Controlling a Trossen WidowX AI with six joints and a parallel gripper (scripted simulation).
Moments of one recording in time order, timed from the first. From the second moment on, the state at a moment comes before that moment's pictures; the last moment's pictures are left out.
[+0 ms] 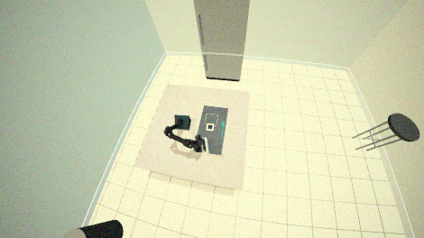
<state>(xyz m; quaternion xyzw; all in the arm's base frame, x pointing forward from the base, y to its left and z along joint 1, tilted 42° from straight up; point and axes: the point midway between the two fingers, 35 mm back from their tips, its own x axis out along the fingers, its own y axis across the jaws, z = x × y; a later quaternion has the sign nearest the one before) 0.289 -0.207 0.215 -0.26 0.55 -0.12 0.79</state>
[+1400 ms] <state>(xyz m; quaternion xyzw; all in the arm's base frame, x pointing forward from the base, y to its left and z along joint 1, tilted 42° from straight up) 0.277 -0.196 0.201 0.31 0.25 -0.29 0.87</state>
